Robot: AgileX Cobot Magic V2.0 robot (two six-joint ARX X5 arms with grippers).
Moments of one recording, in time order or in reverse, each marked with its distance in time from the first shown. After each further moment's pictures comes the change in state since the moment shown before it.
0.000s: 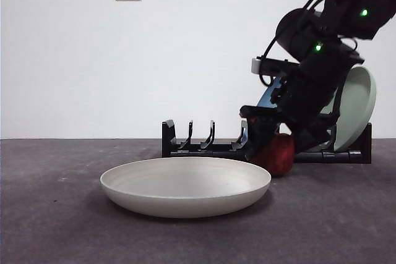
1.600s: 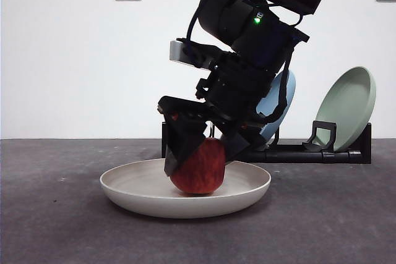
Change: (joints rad) left arm 0.000 0.000 0.000 -0.011 0.000 0.000; right arm 0.339 -0.017 0.007 -0.126 -0.020 0.024
